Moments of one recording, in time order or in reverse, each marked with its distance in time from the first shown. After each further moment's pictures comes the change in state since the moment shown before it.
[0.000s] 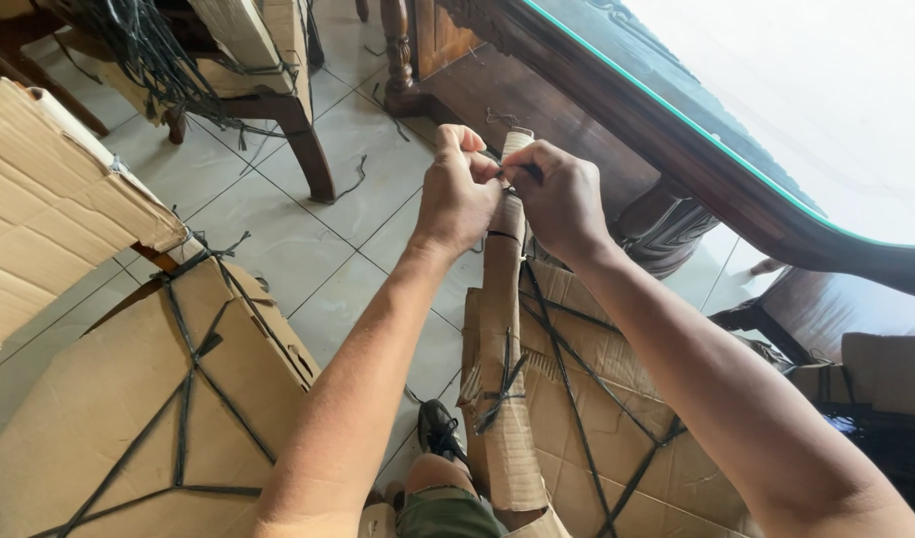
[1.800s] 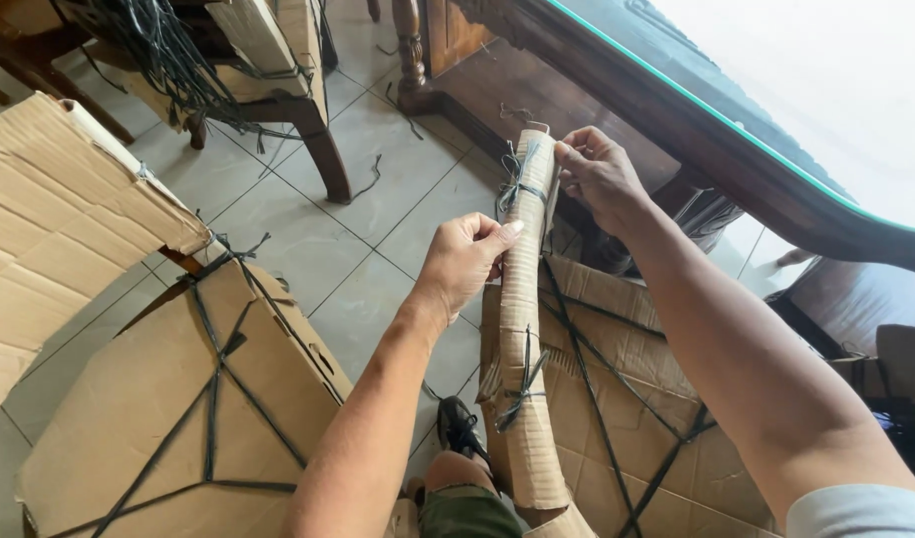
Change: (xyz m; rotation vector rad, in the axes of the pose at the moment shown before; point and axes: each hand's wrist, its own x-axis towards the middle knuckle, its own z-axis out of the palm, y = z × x) left_hand -0.065 -0.008 -0.012 -0.224 -0.134 -0.403; right_hand 0.039 0.106 0.000 0.468 -0.222 0.493
